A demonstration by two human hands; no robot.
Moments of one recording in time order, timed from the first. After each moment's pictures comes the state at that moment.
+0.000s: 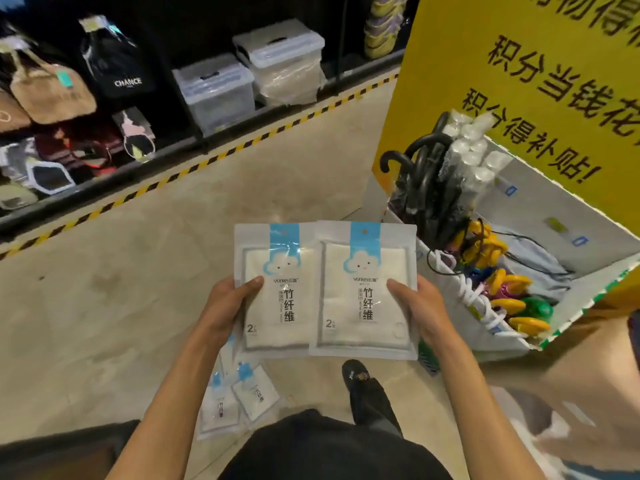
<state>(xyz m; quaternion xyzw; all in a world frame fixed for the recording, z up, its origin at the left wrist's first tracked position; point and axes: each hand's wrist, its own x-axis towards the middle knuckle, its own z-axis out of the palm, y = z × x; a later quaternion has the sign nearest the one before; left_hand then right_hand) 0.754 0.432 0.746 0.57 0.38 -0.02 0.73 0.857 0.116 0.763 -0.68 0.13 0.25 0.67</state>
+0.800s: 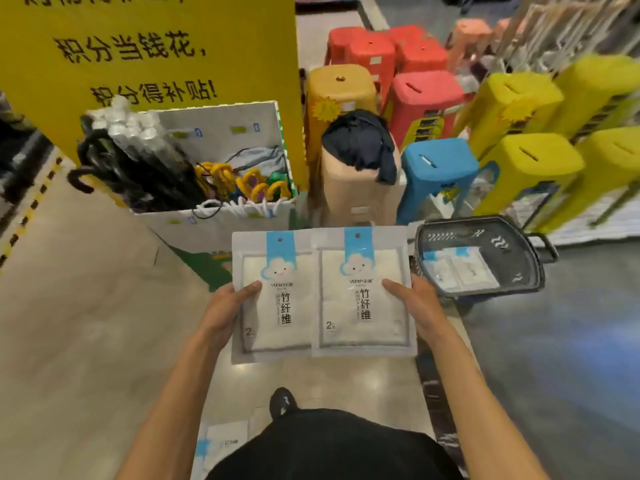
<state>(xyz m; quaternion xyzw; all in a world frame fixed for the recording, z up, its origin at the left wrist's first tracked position) 0.665 0.163 0.749 0.68 0.03 -0.39 0.62 0.445 -0.103 0.755 -0.56 0.42 -0.11 0.70</state>
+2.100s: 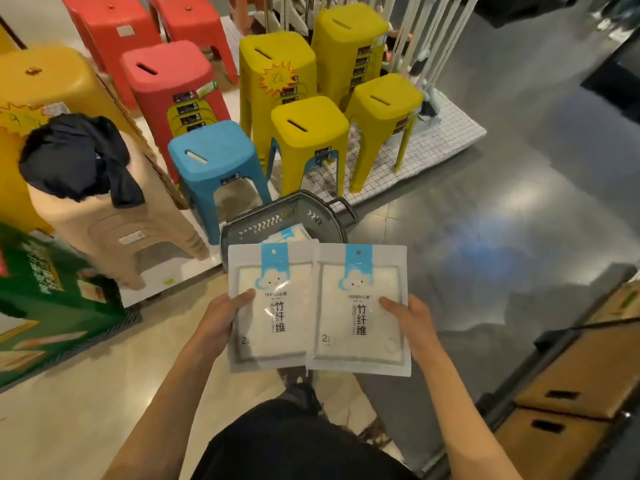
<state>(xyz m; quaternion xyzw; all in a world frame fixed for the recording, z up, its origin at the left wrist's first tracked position) 0.357 -0.327 0.691 0.66 -0.06 -0.56 0.49 0.041 -0.448 0.729 -0.41 0.63 -0.24 0.62</state>
